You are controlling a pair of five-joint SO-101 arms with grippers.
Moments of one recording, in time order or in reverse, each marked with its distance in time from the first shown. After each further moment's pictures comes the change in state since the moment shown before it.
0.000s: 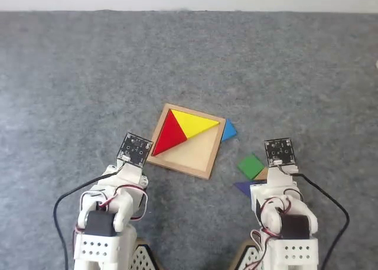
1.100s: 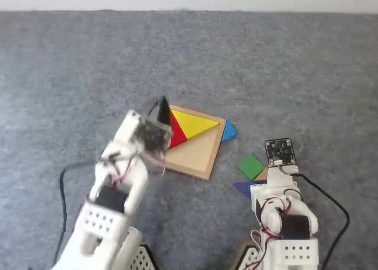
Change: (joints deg) left arm 13.2 40.8 -22.8 -58.9 -0.3; right arm 0.0 0.0 0.0 0.0 0.0
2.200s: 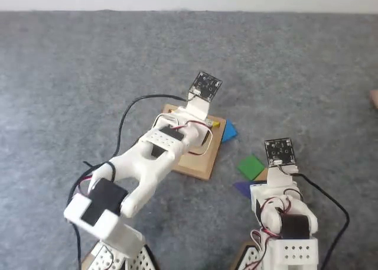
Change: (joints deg) left arm 9.5 65.4 -32.5 5.6 14.0; right arm 0.0 0.0 0.0 0.0 0.0
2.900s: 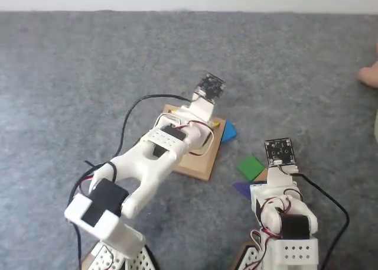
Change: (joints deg) left arm 1.2 0.0 -0.5 1.2 -6.9; right arm 0.0 0.0 0.0 0.0 0.0
